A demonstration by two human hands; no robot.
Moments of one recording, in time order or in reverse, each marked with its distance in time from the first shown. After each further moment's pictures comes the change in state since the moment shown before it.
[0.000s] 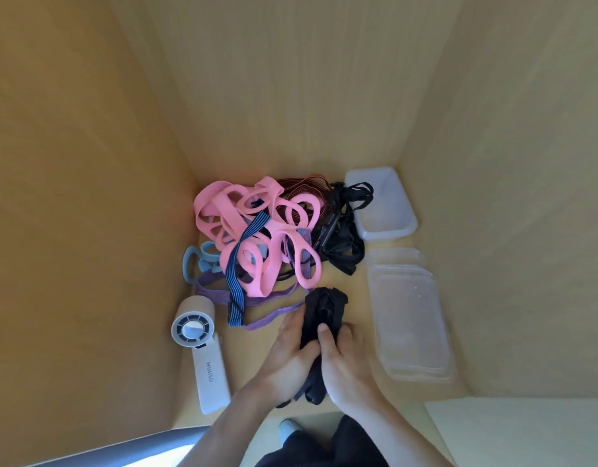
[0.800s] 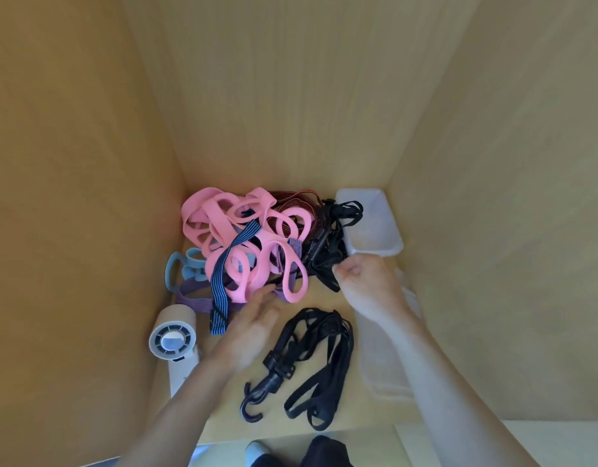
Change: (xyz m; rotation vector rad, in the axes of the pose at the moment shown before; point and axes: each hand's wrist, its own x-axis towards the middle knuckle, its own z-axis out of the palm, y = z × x) left_hand 0.049 -0.004 -0.044 -0.050 0.123 -0.096; right_hand 0.057 -0.080 -0.103 -0.204 0.209 -0.174
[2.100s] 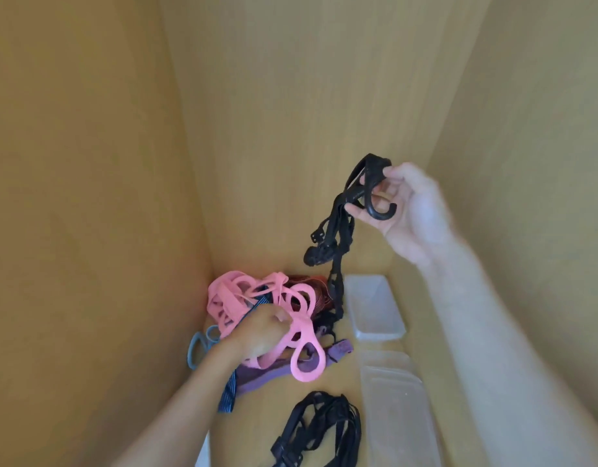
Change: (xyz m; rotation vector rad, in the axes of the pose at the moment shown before) left_hand 0.031 0.126 -0.045 0.430 0.023 0.152; right_hand 0.020 -0.146 -0.152 1.263 -0.212 -0.424
